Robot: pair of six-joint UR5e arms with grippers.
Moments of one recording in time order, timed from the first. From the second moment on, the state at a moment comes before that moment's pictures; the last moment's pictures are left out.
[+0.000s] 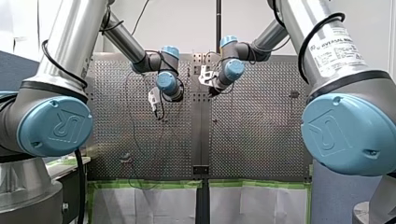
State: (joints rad) left arm -0.40 -1.85 -1.71 -2.84 -1.88 -1.92; right arm 2.20 -1.09 1.31 0.01 1.52 1.75
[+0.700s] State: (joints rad) left arm -0.41 -1.68 -1.68 -2.88 -1.85 -1.89; right arm 2.19 -1.27 1.32 0.02 1.48 1.76
